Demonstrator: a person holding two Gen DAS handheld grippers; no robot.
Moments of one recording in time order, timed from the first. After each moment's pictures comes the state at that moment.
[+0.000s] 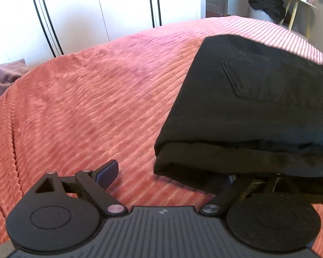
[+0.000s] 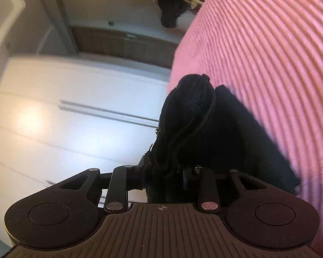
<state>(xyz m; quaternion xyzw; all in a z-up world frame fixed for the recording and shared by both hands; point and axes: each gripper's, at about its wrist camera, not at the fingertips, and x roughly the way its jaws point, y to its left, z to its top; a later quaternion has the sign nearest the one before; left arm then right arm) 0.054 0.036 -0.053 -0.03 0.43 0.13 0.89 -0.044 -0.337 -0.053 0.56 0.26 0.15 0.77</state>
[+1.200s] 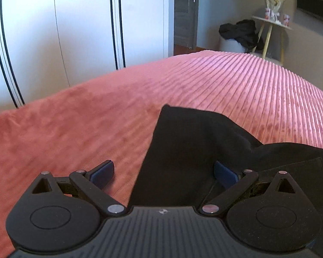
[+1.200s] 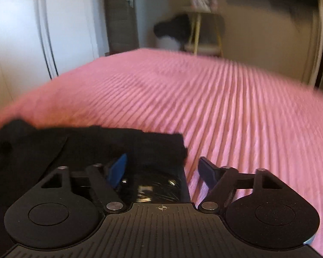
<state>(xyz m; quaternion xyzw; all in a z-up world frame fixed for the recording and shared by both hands) 0.216 0.033 -0.086 -0.02 0.33 0.04 0.94 0.075 -0.264 -0.045 0.12 0.32 -0.05 0.94</state>
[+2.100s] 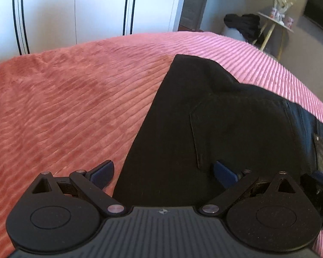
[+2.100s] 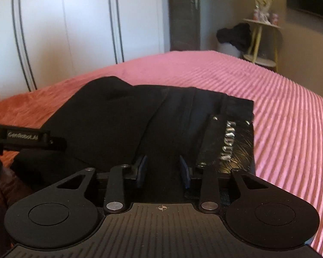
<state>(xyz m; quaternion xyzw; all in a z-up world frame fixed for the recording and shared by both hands) 0.095 0.050 -0.072 -0.09 0.39 0.03 0.91 -0.022 -0.194 -0.017 0.02 0.31 0.09 0.95</state>
